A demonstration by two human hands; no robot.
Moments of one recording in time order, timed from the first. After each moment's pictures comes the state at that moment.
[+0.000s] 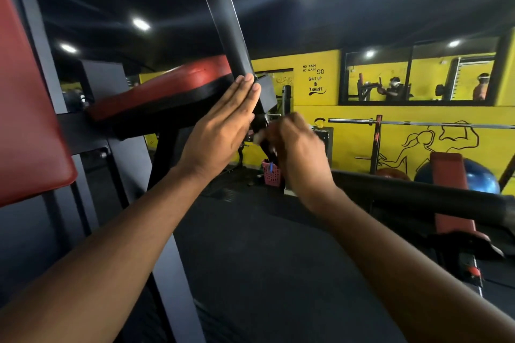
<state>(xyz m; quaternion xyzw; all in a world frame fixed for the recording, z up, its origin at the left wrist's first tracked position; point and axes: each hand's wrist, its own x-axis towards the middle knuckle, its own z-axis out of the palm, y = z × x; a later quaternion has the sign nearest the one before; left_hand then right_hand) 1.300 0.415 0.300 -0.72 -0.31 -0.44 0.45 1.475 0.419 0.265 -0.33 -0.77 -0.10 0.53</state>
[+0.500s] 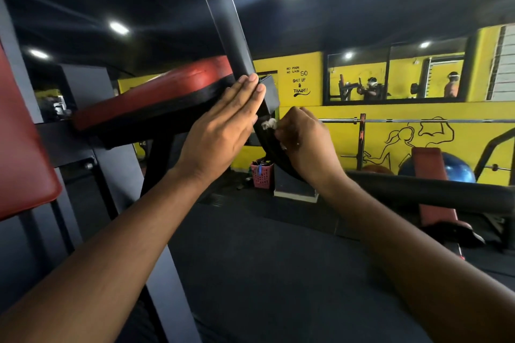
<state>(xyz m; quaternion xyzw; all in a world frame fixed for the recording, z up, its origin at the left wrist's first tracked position) 1.289 0.424 0.304 -0.73 -0.26 -0.43 0.46 1.472 0.421 0.282 -0.35 -0.74 0.00 0.57</state>
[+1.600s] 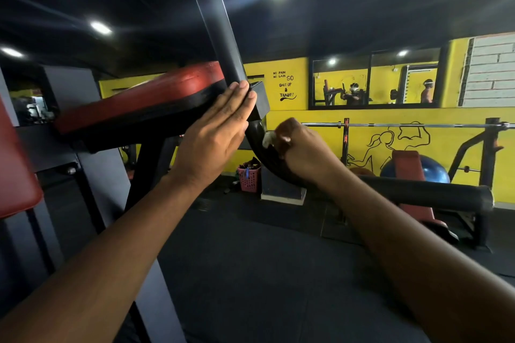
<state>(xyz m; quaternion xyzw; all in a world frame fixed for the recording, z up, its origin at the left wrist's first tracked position) 1.293 0.422 0.300 -0.74 -0.27 -0.45 0.42 1.483 0.403 0.300 -0.49 -0.76 0.10 0.41</state>
